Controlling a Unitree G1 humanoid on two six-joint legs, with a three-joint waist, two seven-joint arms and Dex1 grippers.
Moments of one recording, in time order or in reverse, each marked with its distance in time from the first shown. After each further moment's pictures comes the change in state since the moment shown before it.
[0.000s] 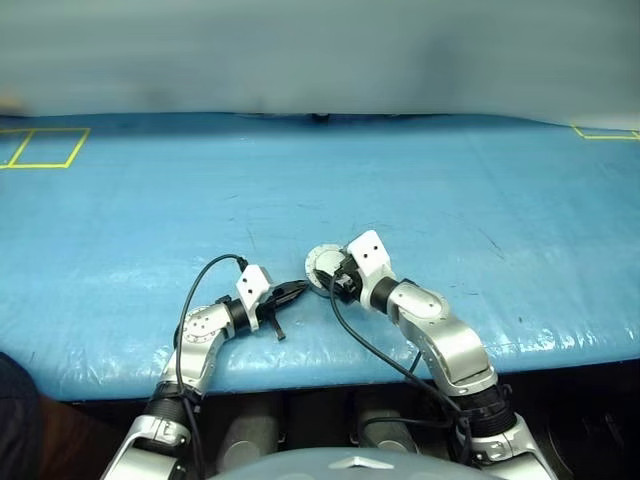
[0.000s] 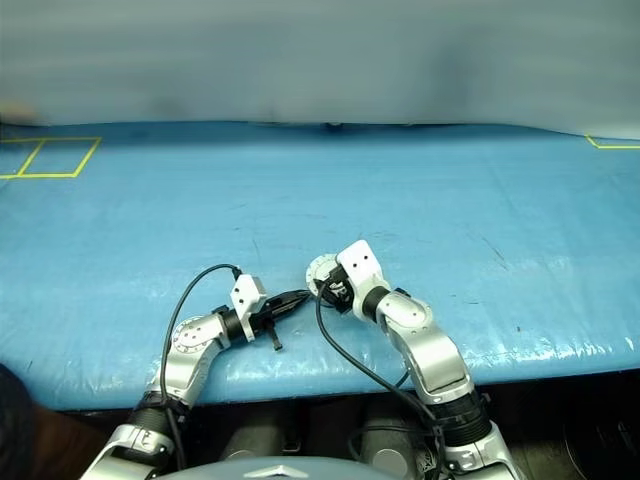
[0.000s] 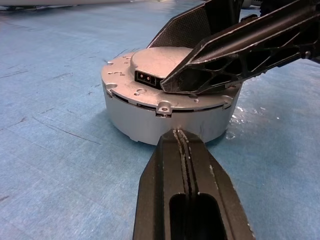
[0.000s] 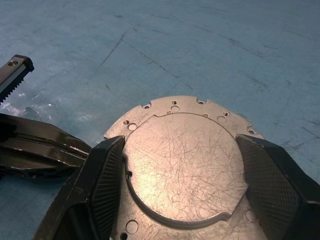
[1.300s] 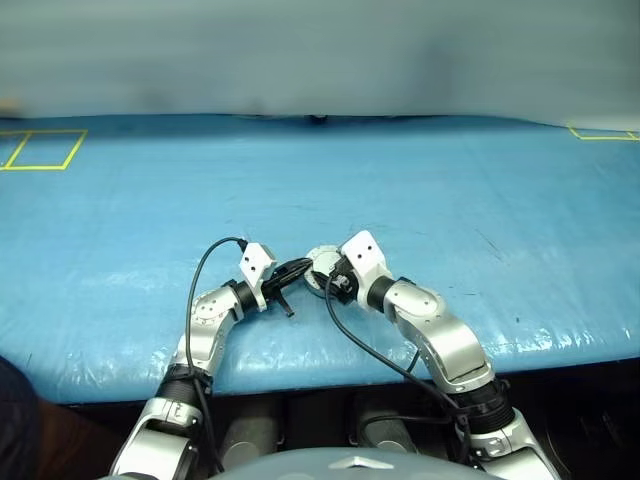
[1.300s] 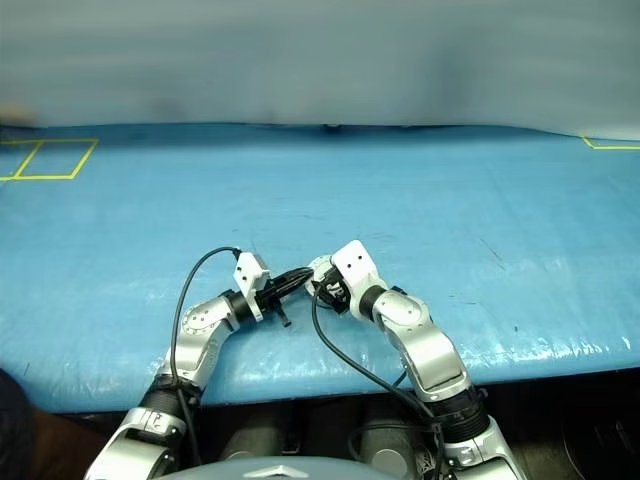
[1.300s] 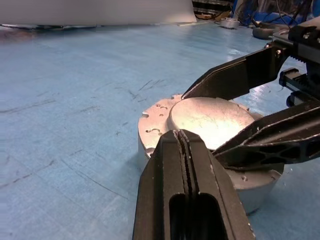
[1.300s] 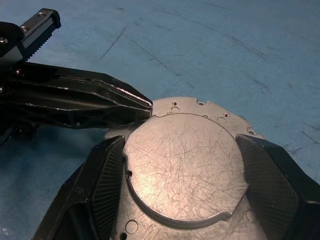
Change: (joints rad) left arm -0.104 -0.031 0.015 0.017 -0.013 0.084 0.082; right arm -0.019 -0.016 0.029 0.015 -0.033 0.020 0.000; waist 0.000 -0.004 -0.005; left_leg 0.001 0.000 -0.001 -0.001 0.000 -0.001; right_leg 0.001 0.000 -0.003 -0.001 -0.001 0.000
